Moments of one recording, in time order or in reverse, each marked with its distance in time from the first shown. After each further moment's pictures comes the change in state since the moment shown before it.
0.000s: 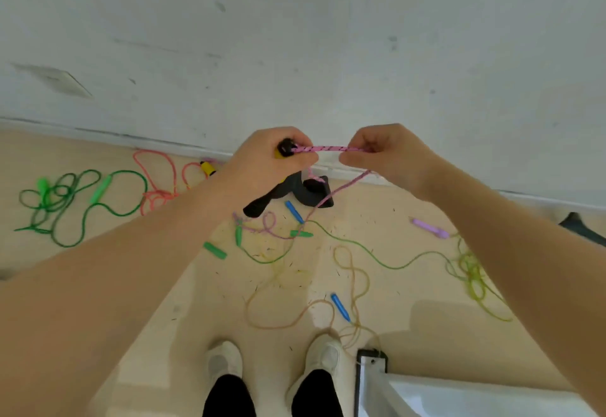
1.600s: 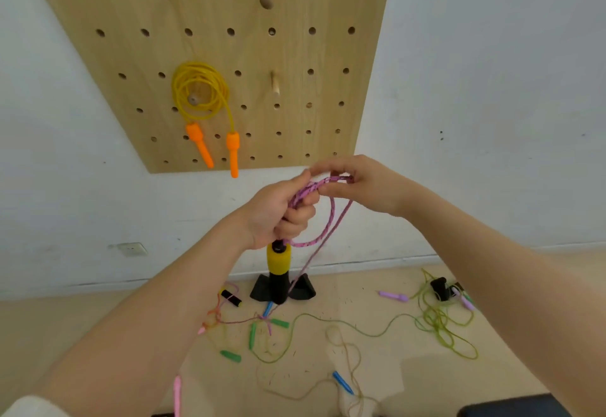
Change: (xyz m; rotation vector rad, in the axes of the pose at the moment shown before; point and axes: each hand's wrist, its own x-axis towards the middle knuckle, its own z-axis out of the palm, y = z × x) left_hand -0.218 0.327 -0.065 -0.439 -0.511 -0.024; right_hand -0.289 -0.261 -0.120 -0.229 0.190 -0.427
